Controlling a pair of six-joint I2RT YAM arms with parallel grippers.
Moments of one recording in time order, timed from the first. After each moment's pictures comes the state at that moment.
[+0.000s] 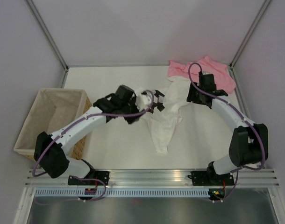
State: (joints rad) left arm -0.76 1.40 1.17 -0.68 0.20 0.43; right arm 0.14 1.57 1.19 -0.44 0.03 0.33
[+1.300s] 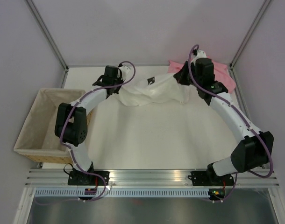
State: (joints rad) left arm -0.31 1.87 1.36 -0.25 -0.11 0.36; right arm 0.33 1.44 1.21 -0.22 -0.11 0.49
